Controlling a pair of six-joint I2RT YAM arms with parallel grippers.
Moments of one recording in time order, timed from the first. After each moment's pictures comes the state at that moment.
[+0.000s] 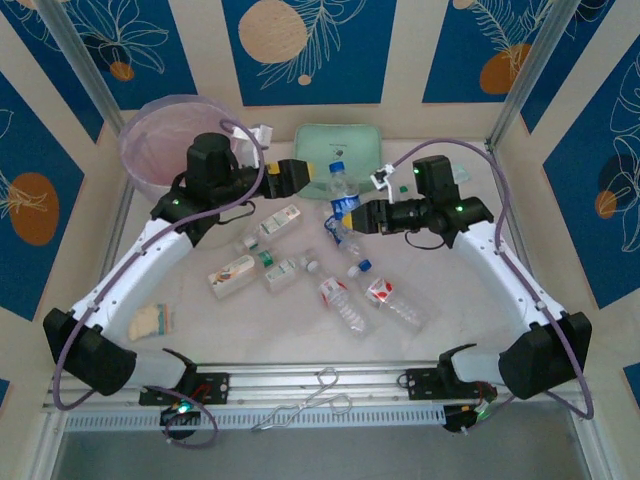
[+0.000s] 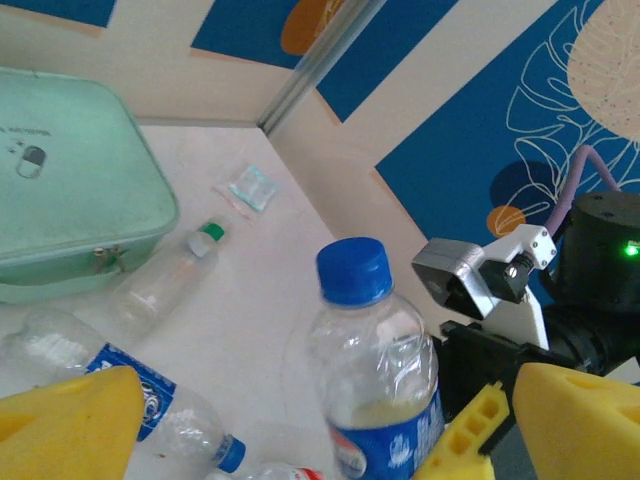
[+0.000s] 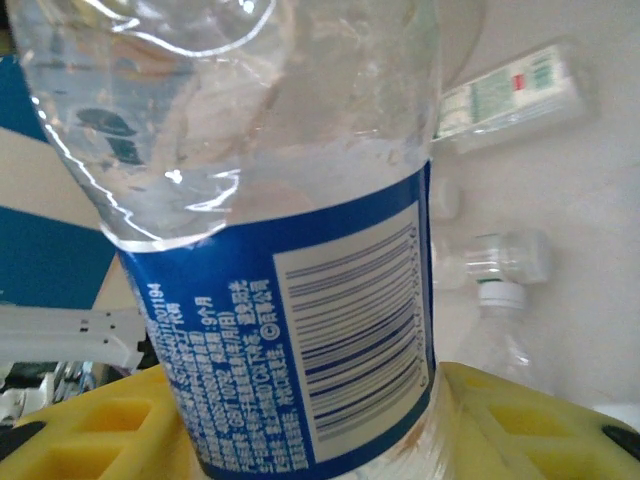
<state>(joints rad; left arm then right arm) -0.50 1.36 1.37 -0.29 0.51 -0.57 0.34 1.29 1.21 -0.67 -0.85 0.30</state>
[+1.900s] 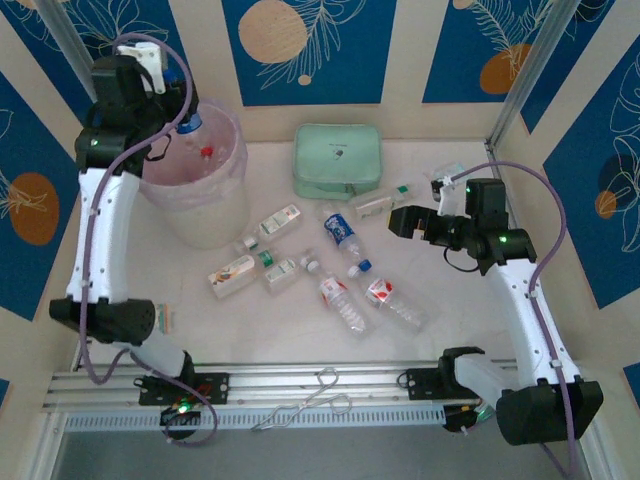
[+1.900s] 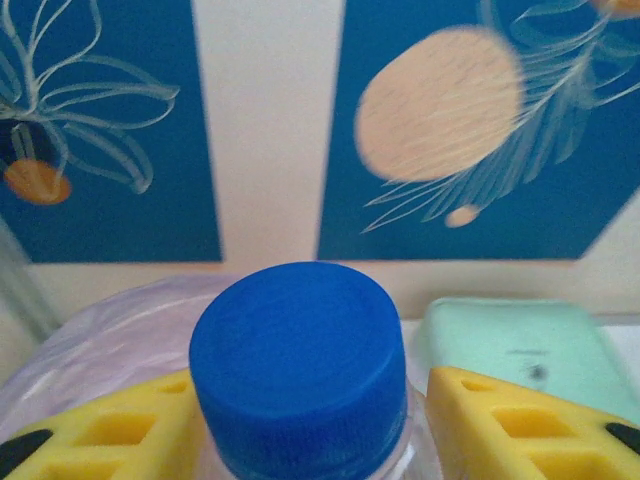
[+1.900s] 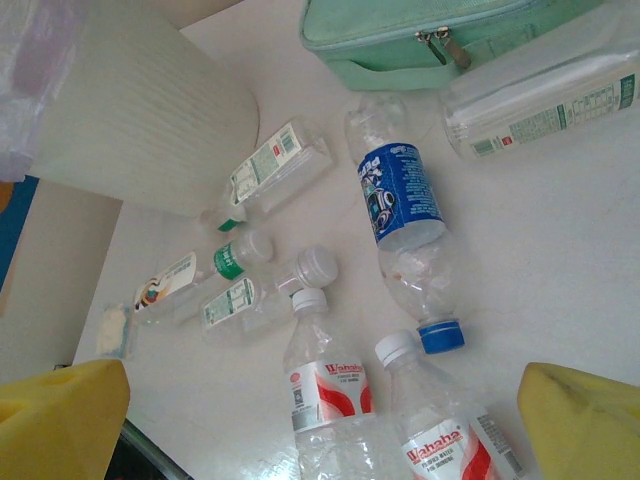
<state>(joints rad) -0.08 1.64 2.11 -0.81 0.00 -0.08 0.06 1.03 1.06 -0.78 -0.61 0.30</state>
